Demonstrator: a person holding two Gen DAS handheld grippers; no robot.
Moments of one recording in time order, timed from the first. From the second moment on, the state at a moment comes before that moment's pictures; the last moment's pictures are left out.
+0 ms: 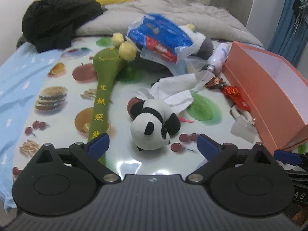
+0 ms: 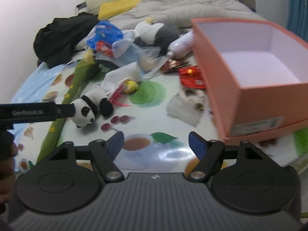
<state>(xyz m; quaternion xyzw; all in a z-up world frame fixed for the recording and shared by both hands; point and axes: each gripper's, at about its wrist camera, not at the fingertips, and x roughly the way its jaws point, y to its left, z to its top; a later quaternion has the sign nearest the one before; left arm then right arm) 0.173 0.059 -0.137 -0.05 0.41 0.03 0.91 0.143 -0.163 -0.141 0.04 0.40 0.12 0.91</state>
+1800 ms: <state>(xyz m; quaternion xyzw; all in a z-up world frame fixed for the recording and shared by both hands) 0.172 0.058 -0.149 -0.12 0.40 0.06 0.91 0.175 -0.151 -0.151 -0.01 0.39 0.15 0.91</state>
